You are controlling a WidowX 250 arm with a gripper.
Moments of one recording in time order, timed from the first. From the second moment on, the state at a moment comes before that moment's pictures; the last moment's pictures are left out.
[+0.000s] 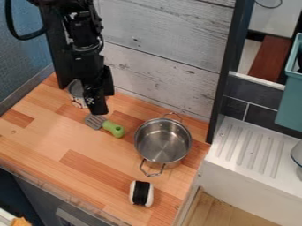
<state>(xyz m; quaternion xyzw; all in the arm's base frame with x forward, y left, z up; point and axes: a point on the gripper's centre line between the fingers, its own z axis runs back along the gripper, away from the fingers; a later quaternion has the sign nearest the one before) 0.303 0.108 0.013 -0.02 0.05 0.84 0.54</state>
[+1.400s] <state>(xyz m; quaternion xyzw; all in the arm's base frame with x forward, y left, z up) 0.318 0.088 -0.058 0.07 0.00 0.71 0.70</state>
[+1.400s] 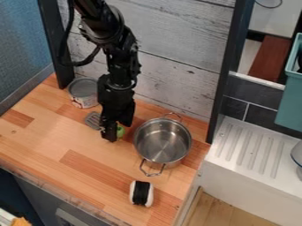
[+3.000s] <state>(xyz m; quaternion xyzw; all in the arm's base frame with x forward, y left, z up) 0.272 0.037 0.012 -0.01 0.01 0.75 0.66</state>
